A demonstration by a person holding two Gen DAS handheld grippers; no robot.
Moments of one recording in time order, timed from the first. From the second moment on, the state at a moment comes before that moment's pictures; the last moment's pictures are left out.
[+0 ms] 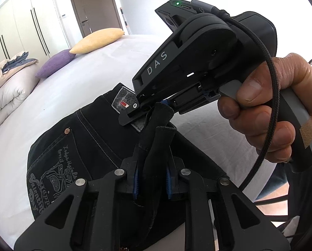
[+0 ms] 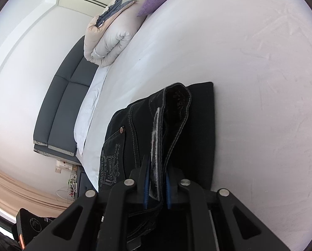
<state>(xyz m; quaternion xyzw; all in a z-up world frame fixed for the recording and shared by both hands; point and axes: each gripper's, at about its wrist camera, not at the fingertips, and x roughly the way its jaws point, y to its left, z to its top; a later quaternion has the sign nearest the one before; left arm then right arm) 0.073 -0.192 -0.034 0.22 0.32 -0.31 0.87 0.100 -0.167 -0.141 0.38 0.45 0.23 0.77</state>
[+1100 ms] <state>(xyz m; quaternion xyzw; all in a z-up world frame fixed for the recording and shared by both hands) 0.218 -0.024 -0.023 0.03 0.40 -0.22 0.89 0.032 -0.147 -0.141 0.32 0.45 0.15 0.82</state>
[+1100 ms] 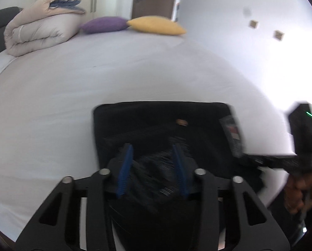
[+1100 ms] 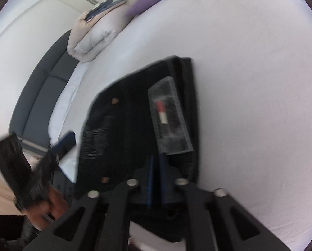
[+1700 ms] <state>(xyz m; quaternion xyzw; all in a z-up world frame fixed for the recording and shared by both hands) 0.206 -0.020 -0.087 0.11 0.42 -0.18 0.88 0.024 -0.149 -0.156 0.33 0.42 0.13 0.83</state>
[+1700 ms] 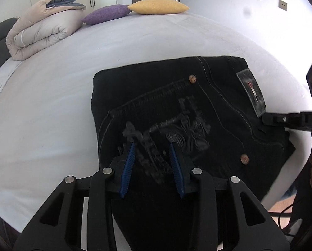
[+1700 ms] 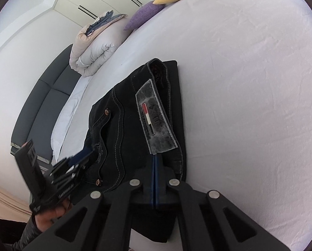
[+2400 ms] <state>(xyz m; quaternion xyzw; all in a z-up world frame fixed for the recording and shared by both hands) 0.183 -0.007 -0.067 0.07 0.42 -0.18 0.89 -0.013 -0.140 -0.130 0.28 0.41 0.11 0.86</state>
